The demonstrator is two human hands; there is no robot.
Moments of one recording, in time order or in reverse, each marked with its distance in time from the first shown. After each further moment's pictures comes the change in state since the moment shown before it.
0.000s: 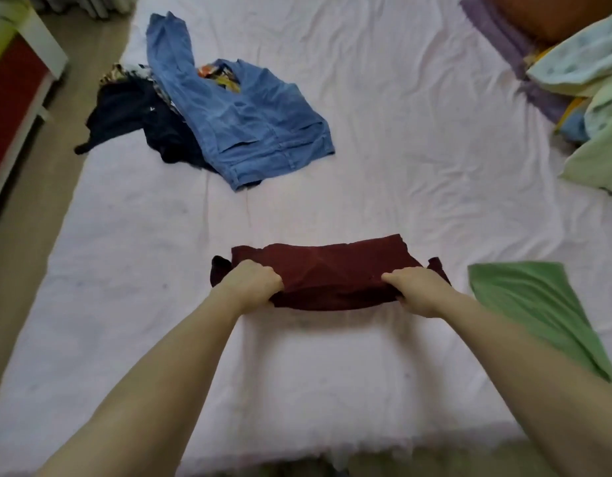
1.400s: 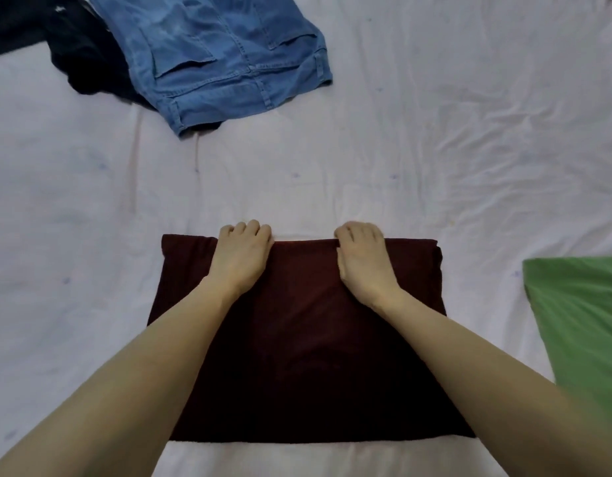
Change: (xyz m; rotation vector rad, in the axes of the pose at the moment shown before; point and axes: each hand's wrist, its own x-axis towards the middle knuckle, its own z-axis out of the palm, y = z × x) left_hand 0.183 0.011 0.131 -0.346 0.417 -0.411; right_hand 0.173 -0.002 0.136 0.194 0.600 0.070
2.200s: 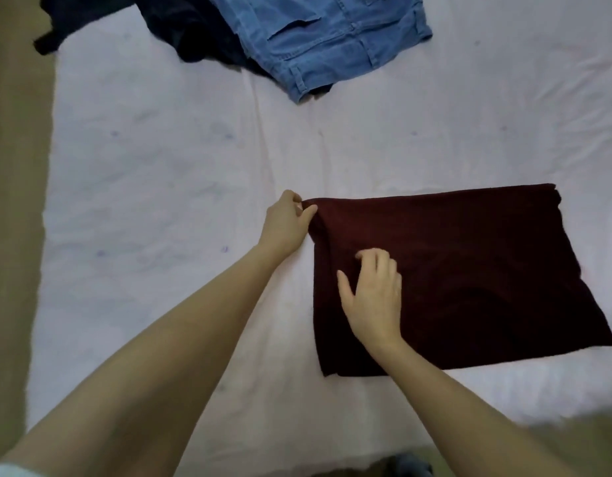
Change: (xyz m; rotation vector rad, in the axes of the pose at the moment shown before) left_hand -0.048 -0.179 -0.027 -0.868 -0.126 -0.317; right_hand -0.039 -0.301 0.021 0.209 0.023 0.508
